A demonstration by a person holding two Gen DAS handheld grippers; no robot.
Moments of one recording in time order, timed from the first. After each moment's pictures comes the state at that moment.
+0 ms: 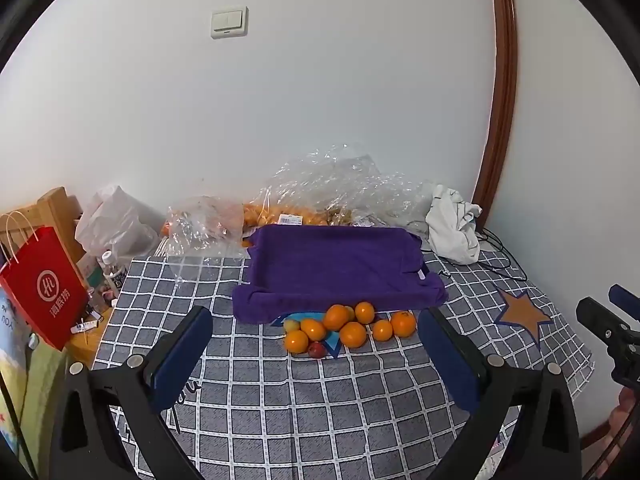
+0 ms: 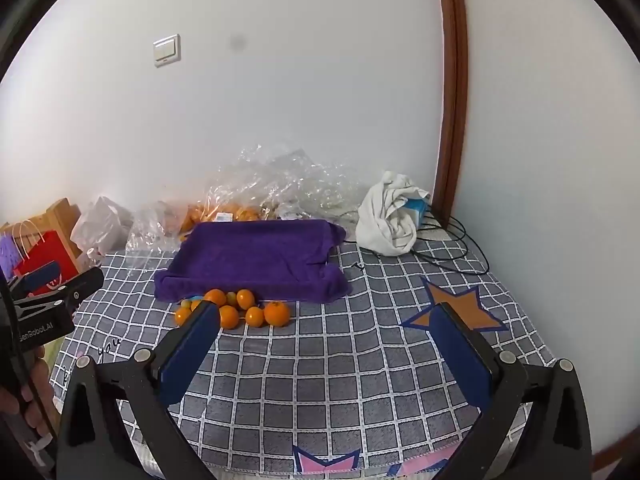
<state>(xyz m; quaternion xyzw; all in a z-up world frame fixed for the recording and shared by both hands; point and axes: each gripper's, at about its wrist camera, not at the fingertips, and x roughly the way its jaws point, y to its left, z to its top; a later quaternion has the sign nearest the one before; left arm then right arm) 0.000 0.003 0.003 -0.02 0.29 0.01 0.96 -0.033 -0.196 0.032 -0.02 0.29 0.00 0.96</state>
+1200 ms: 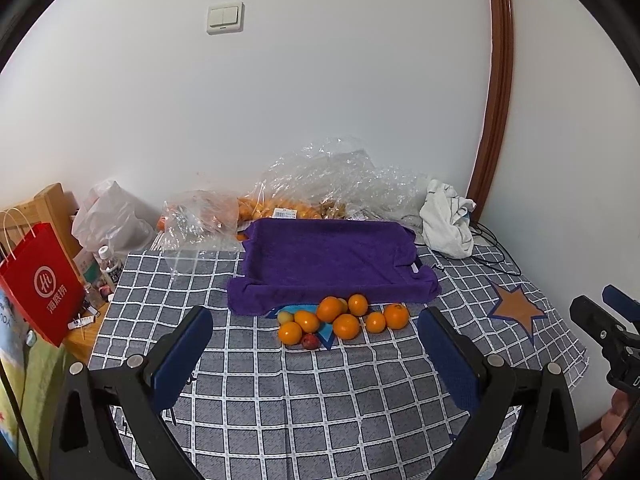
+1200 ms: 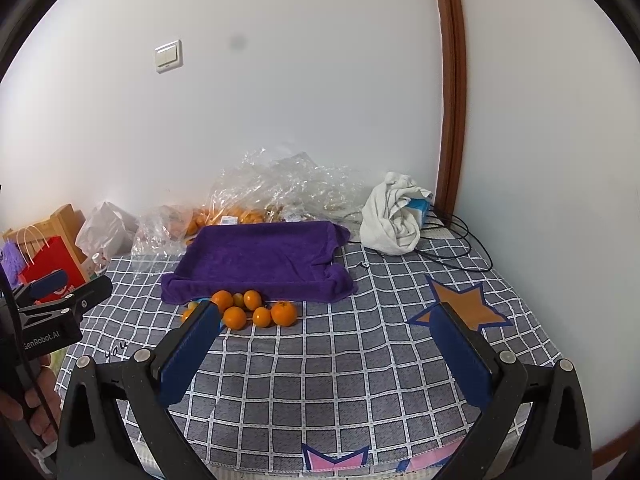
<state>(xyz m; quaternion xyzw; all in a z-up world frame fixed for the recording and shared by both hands) -0.008 -0.002 -0.001 -0.02 0.30 0.00 0.95 -0.041 -0.192 0.033 -0.01 0.28 0.01 0.96</state>
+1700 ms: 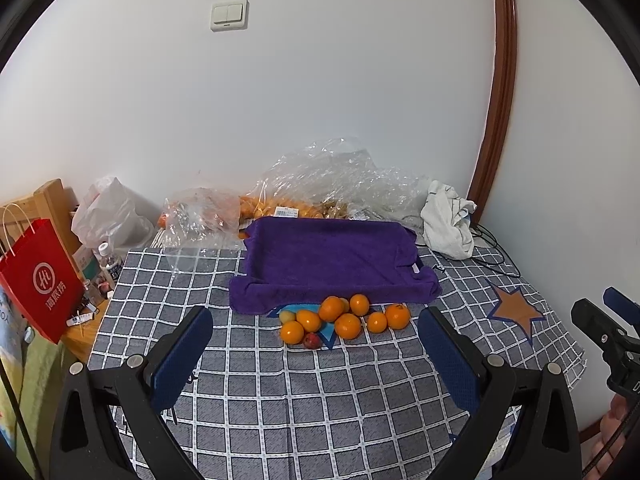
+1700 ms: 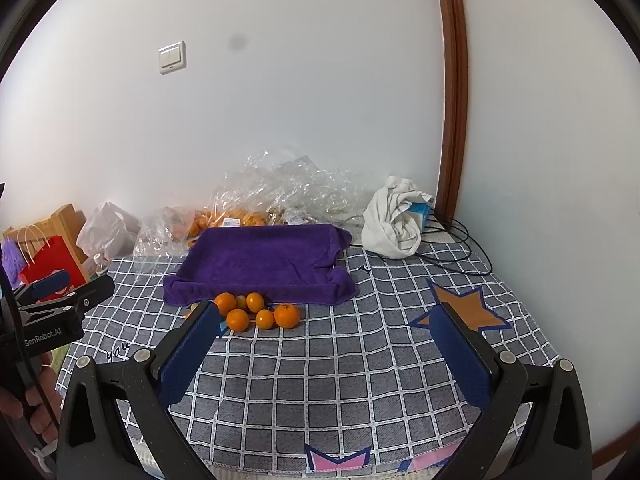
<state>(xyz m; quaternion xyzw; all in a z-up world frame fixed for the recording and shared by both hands) -0.009 0.007 0.000 -0.03 0.30 0.00 0.95 -0.043 -0.187 0.034 -0.01 0.28 0.01 0.96</state>
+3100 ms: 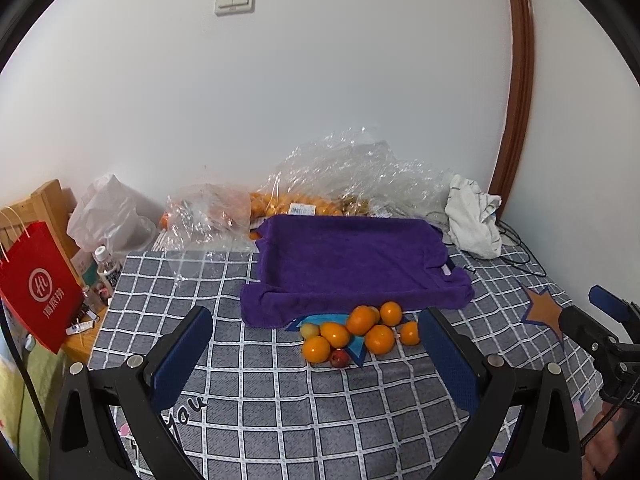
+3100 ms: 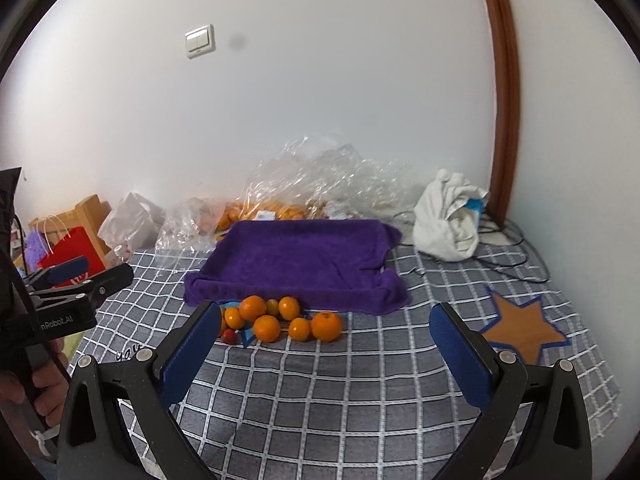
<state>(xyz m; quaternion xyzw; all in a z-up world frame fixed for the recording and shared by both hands) 0.042 0.030 -0.037 -0.02 0.31 0.01 0.95 0.023 -0.165 -0.016 -0.01 0.29 0.08 0.95</state>
